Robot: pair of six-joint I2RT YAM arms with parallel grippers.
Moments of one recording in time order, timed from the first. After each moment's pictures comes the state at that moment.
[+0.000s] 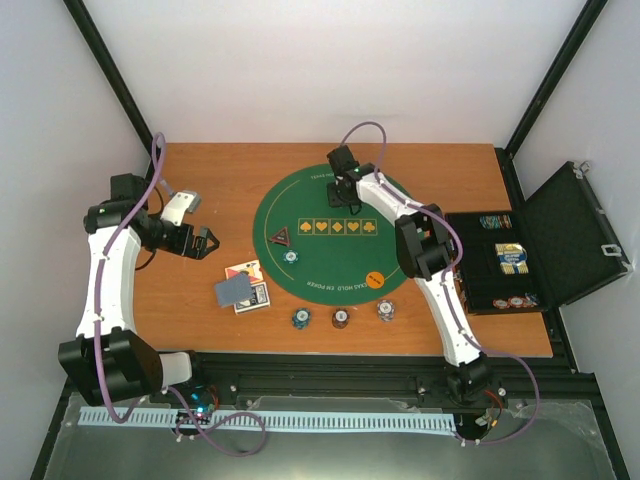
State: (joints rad) left arm 0.23 1.27 1.26 -1.20 0.51 0.46; right arm 0.49 2.57 2.26 -0.74 0.07 0.27
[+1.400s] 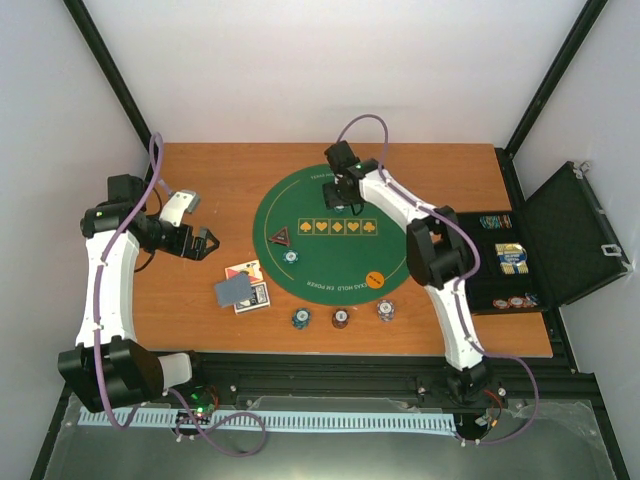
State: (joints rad) left arm 0.23 1.23 1.27 -1.22 0.52 0.47; right arm 0.52 2.37 2.09 -0.80 0.10 0.24
